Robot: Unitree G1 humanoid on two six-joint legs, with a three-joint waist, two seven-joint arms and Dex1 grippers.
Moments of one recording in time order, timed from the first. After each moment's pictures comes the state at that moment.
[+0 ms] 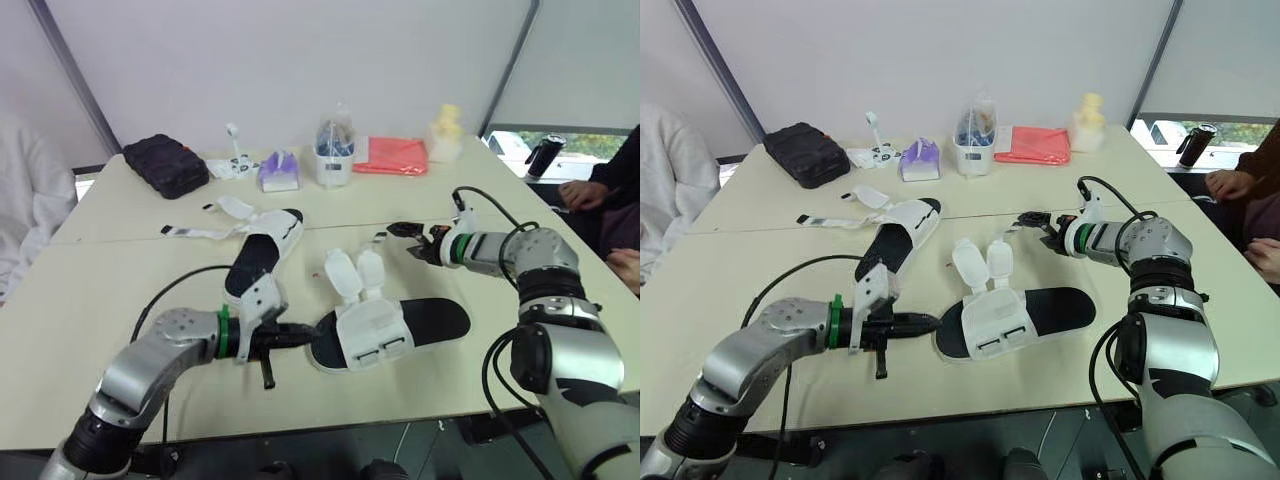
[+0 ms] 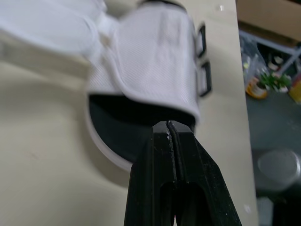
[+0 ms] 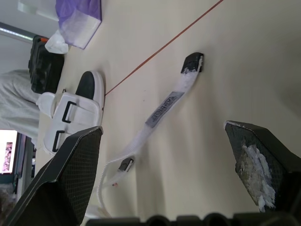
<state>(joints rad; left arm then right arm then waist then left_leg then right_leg) -0.31 0.61 -0.20 -0.45 -0.45 0.80 -0.91 -1.07 -0.52 -0.33 0.92 0.77 1.09 0.28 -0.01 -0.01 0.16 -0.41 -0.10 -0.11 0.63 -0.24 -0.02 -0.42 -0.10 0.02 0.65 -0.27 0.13</state>
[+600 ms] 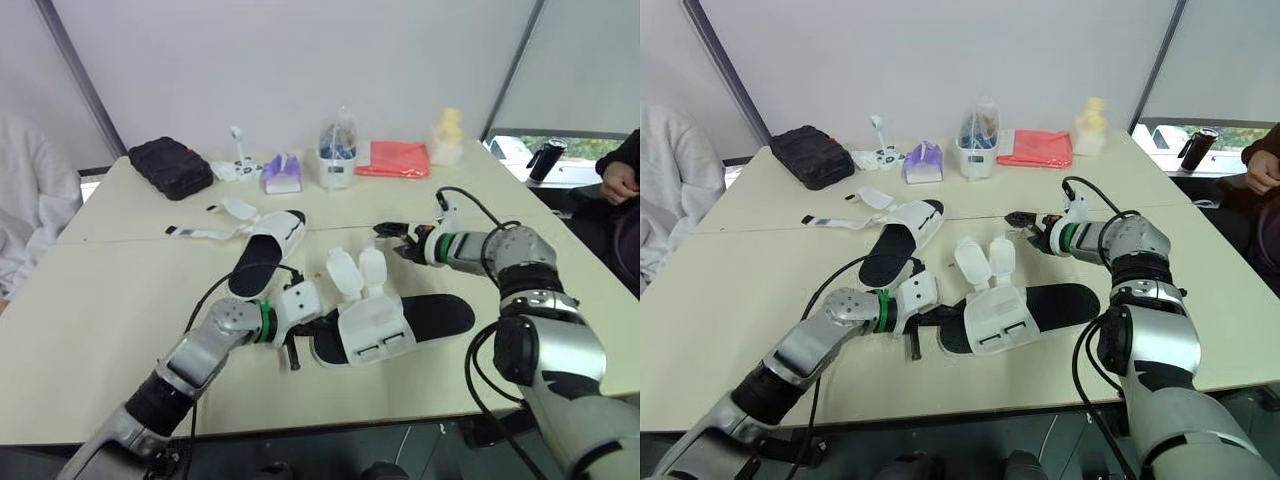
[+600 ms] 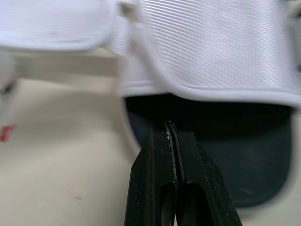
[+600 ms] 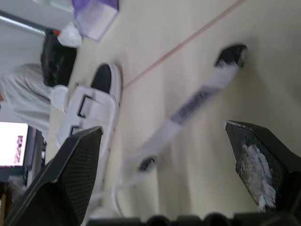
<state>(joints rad) -0.49 0.46 -0.42 -0.03 -0.11 0.38 -0.81 -1.14 -0.44 -0.38 1.03 0.66 1.01 0.33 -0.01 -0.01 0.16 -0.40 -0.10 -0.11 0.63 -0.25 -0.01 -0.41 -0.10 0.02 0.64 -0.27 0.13</state>
